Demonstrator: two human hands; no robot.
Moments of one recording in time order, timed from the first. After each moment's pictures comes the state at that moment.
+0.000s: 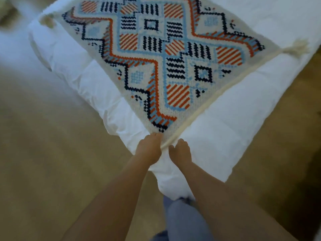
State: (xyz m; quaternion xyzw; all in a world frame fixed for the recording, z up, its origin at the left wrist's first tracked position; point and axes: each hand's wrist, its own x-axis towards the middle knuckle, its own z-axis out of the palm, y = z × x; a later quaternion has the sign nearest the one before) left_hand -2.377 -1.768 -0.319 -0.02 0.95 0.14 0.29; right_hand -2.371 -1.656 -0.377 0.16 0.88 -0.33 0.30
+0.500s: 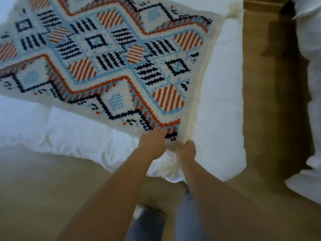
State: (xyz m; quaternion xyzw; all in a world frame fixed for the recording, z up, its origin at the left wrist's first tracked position) left_hand -2.483 -1.840 -0.328 0.29 0.89 0.06 0.34; right_hand -2.409 -1.752 -0.393 0.60 0.62 -0.50 0.08
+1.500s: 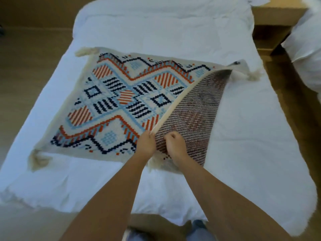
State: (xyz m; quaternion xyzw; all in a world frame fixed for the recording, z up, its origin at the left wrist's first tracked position) left_hand -2.785 -2.063 -0.262 0.10 0.89 0.36 0.25; right_hand -2.726 -1.982 -0.264 0.44 0.67 -0.60 0.00
